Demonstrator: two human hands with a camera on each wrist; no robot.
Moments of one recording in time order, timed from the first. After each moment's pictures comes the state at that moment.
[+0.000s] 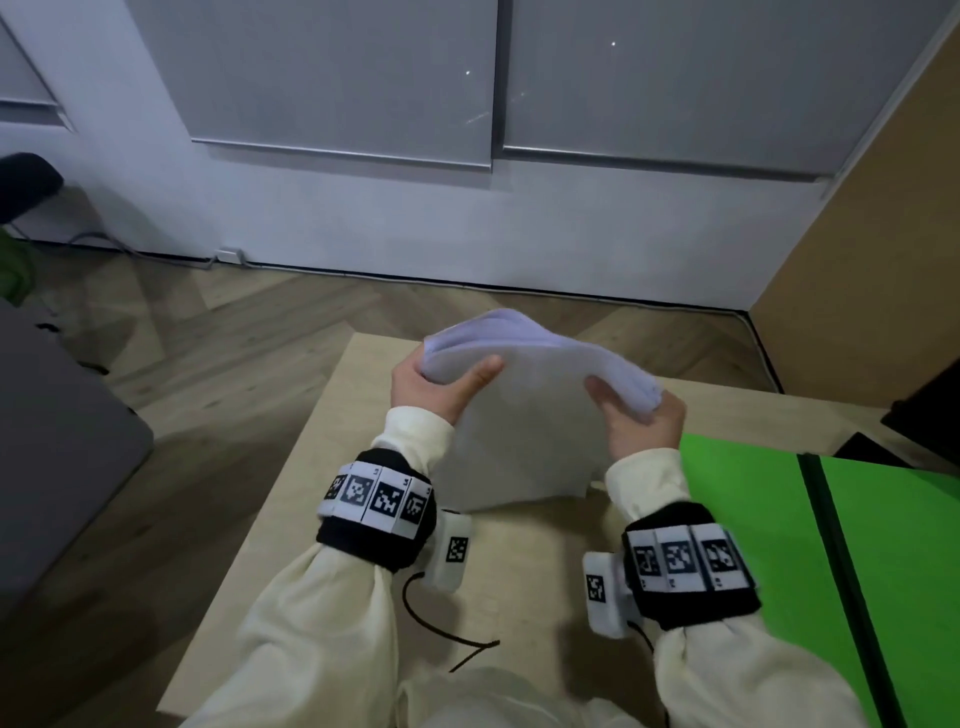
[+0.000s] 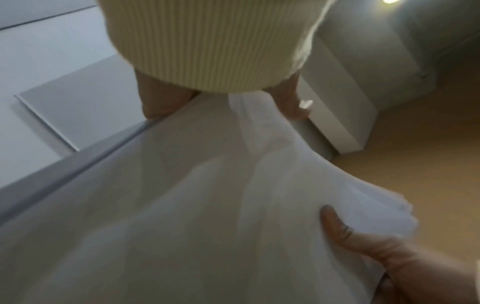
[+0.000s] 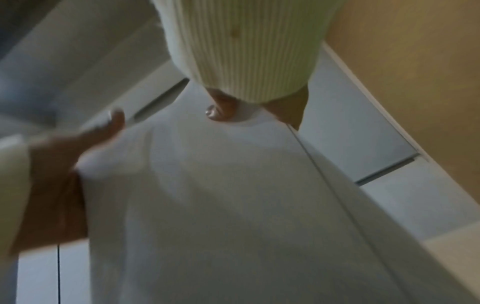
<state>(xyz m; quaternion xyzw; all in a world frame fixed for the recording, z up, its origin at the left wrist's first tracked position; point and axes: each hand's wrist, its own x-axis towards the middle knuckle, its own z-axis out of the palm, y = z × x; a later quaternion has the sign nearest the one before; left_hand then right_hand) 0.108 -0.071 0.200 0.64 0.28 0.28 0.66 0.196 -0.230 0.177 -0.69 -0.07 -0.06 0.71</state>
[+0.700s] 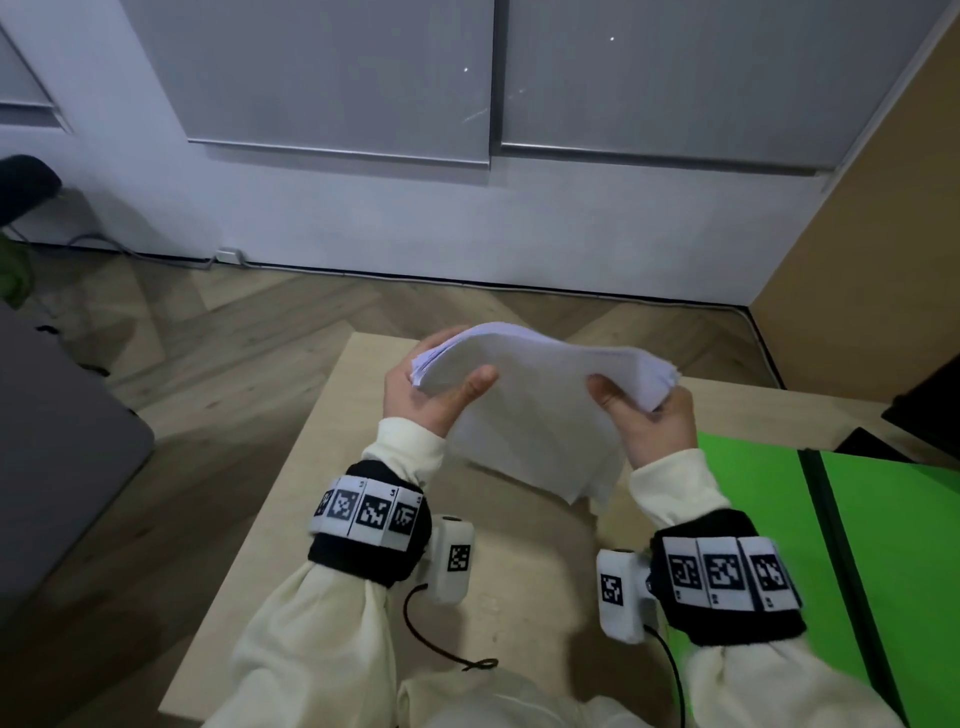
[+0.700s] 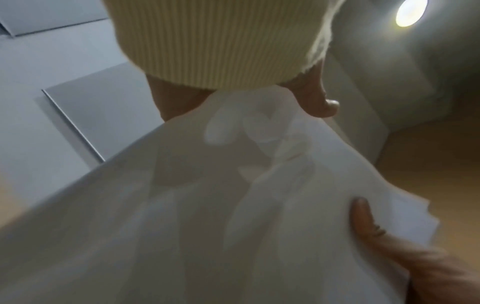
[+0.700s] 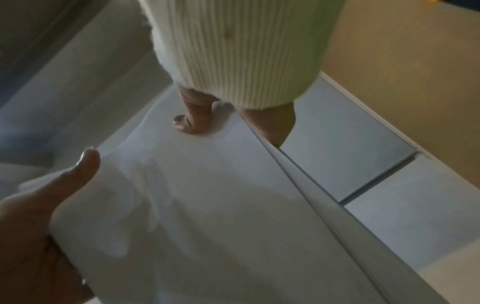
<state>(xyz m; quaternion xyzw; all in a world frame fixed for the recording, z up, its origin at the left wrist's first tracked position) 0.104 -0.065 0.187 0.66 0.18 0.29 0.67 0.196 -0.249 0.183 -0.70 -0.13 0.00 0.70</state>
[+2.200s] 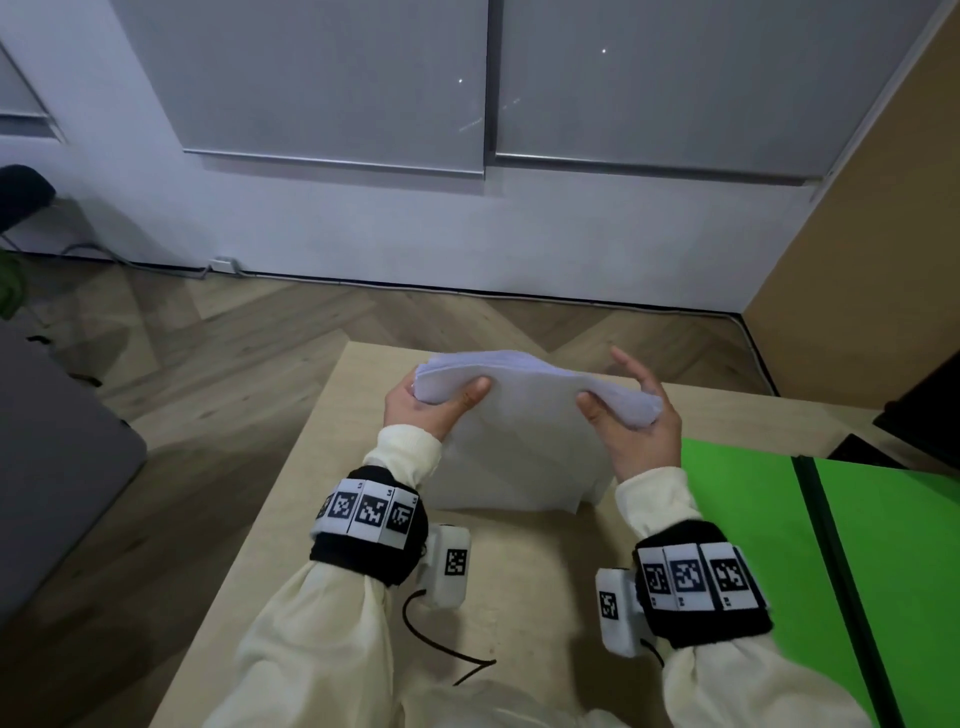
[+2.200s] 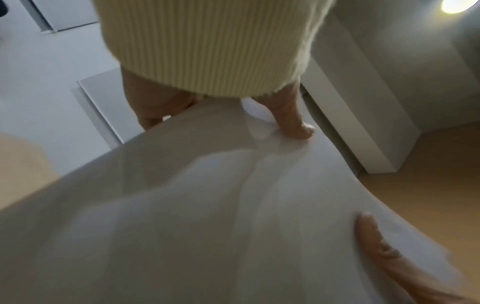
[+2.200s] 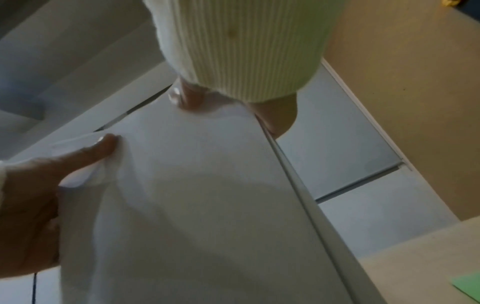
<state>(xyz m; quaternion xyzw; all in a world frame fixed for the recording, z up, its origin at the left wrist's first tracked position) 0.113 -0.068 0.180 0.60 0.31 0.25 0.70 0.198 -0.248 0.167 -0.70 -0.13 -0.01 0.70</state>
